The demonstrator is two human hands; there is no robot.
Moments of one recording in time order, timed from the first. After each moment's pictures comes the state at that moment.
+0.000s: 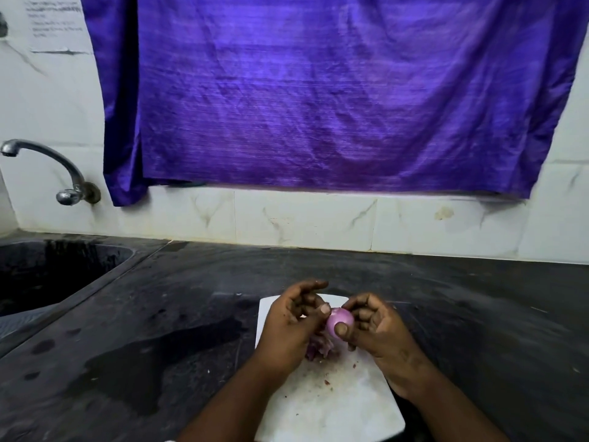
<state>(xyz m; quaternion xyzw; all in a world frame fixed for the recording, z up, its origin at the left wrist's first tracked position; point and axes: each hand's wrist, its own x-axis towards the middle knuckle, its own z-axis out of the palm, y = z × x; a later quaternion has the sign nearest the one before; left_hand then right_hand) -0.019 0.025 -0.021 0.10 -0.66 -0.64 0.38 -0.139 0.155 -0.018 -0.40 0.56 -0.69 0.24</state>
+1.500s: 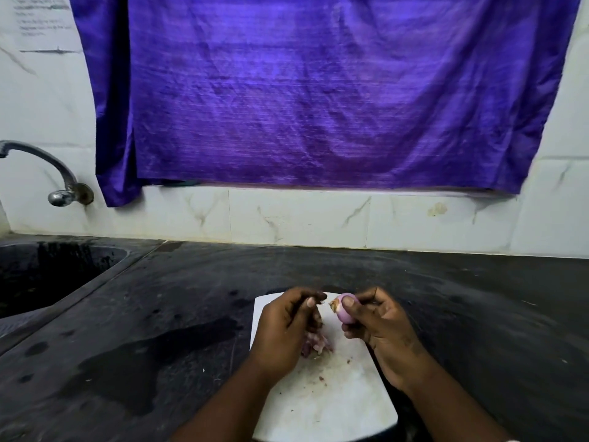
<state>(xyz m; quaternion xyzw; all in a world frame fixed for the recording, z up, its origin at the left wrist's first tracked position) -0.014 0.023 -0.024 0.12 -0.74 -0.53 0.40 -0.137 0.158 -0.010 -0.31 0.52 -0.76 0.24</state>
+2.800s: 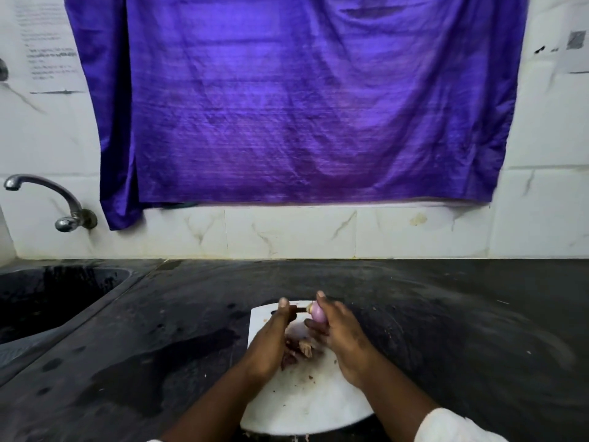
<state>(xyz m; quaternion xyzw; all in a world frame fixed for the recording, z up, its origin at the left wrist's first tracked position) -0.003 0.023 -0.025 0.23 -0.73 -0.61 0.21 -0.118 0.123 -0.014 -0.22 0.60 -0.71 0.29</state>
